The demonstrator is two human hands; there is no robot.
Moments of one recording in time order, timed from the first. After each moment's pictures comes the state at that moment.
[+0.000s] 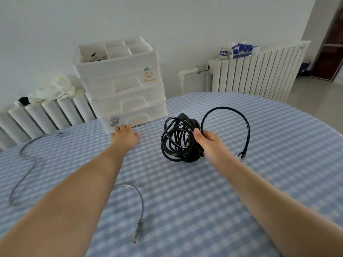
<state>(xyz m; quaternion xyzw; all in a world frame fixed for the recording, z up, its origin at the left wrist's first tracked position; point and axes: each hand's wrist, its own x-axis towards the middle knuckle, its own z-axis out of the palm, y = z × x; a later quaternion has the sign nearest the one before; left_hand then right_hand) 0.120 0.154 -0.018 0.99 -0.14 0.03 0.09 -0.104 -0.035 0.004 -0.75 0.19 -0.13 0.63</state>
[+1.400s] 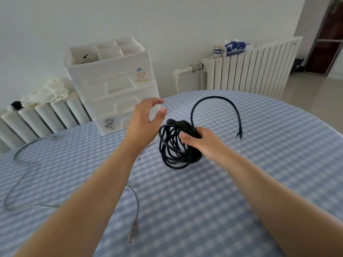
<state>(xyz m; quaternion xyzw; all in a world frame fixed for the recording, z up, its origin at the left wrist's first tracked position) 0.006 0.105 0.055 0.79 -0.37 0.17 0.46 -0.111 -0.047 0.018 -0.82 0.11 -0.10 0.55</state>
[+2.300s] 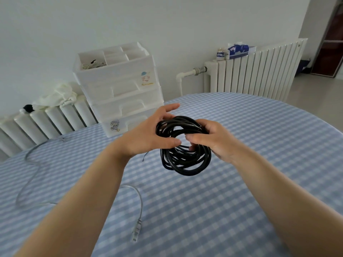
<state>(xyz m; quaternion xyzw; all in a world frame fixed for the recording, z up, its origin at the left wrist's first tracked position) -0.027 0.134 0.088 0.75 -0.47 -0.19 0.44 -0.123 -0.054 0.038 -0.72 -0.04 -0.10 0.69</state>
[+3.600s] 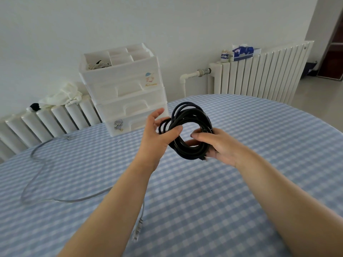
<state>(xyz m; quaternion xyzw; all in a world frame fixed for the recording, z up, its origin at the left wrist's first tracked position) -0.046 0.108 0.047 0.64 -0.23 -0.09 0.72 -0.118 -0.061 0.030 -0.66 0.06 -0.01 0.75</state>
